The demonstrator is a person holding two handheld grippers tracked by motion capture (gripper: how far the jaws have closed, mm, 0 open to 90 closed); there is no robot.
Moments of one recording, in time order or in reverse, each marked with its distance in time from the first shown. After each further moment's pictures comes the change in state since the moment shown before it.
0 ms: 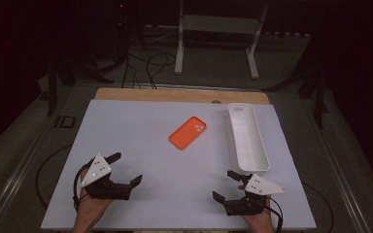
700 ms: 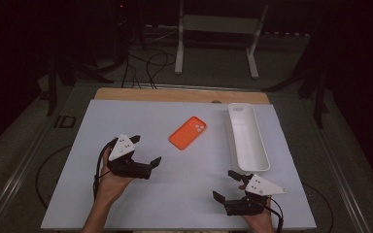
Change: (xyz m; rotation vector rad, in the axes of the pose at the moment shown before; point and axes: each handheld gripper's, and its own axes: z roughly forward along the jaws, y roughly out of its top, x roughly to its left) left arm 0.000 0.042 0.058 0.036 -0.019 0.034; right arm 0.001 0.000 0.000 -0.003 -0.008 -0.005
